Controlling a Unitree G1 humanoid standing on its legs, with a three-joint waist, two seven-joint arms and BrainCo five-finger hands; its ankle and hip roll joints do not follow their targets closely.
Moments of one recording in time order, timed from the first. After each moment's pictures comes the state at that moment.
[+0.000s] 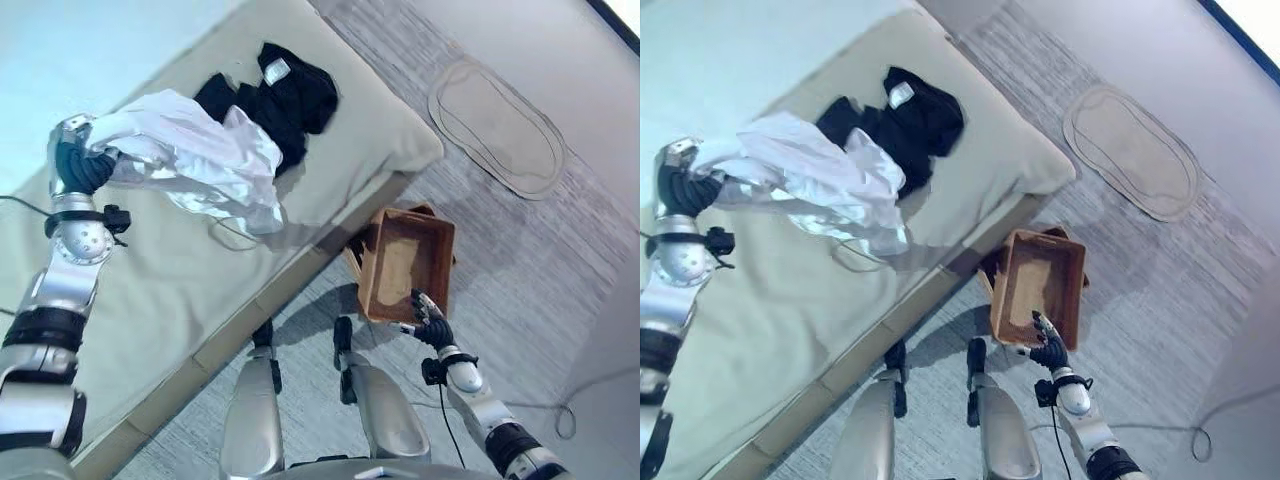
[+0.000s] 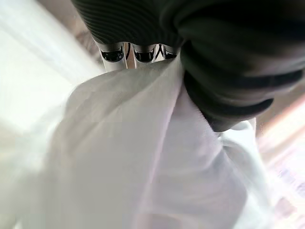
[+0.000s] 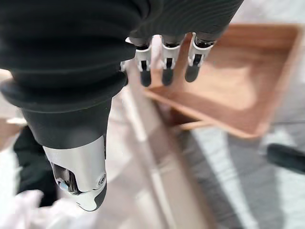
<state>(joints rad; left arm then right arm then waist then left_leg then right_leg) -0.44 0.91 -0.03 0.39 -0.14 -0.28 0.39 -0.07 -0.36 0.29 0.59 0.23 -0.29 -0.11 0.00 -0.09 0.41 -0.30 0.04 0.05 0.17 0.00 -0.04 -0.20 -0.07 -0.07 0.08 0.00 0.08</state>
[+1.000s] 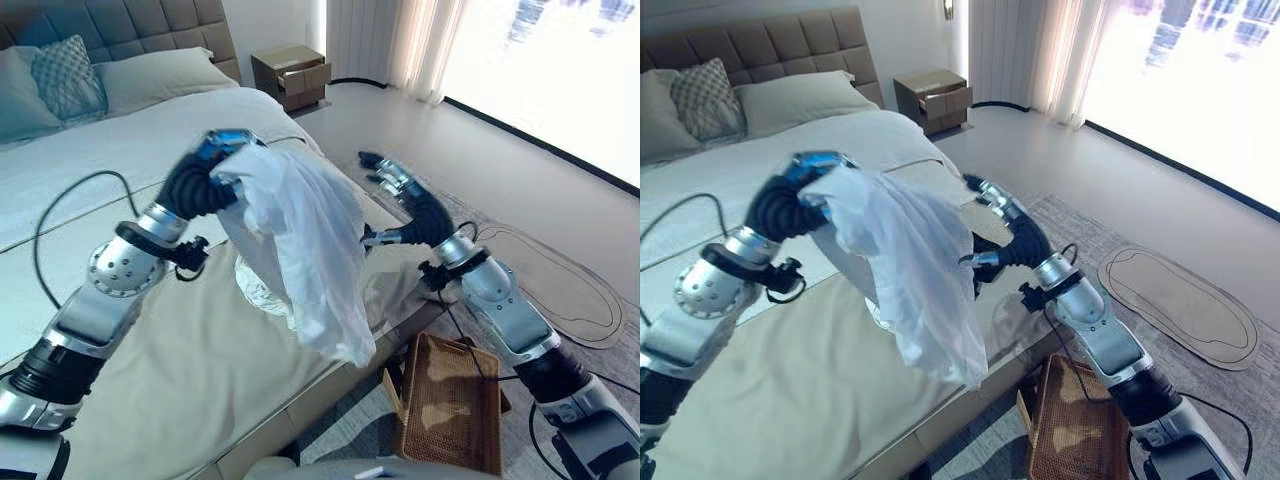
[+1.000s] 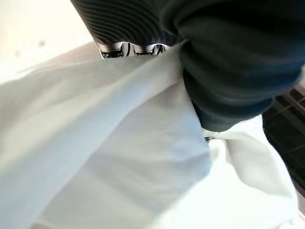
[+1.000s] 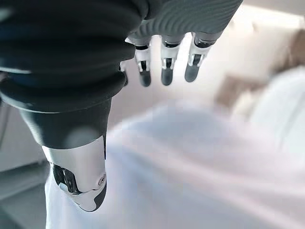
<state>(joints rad) -0.35 0.94 -0.29 -0.22 -0.47 -0.35 -0.09 -0.39 -0.58 0.44 -0.11 0.40 -0.19 0.14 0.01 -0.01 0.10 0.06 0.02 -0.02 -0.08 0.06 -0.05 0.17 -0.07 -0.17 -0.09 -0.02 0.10</state>
